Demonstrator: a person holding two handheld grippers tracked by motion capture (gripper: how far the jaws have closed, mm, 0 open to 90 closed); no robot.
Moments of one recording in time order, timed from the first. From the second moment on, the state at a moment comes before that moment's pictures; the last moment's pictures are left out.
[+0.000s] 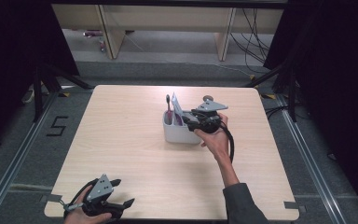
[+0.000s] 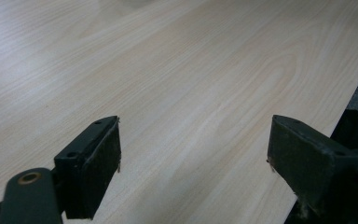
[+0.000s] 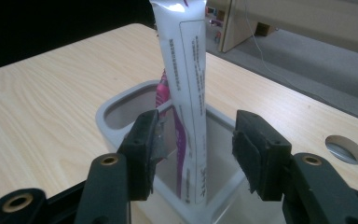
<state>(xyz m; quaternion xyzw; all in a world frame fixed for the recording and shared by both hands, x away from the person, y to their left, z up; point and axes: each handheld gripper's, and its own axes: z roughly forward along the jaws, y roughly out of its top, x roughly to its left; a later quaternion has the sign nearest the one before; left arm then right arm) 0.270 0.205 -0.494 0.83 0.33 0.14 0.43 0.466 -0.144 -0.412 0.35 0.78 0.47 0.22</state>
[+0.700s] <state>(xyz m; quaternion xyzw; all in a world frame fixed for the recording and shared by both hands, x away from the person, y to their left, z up) 0.269 0.207 -0.494 0.83 0.33 0.14 0.43 0.415 -0.168 -0.415 0.34 0.79 0.48 0.19</state>
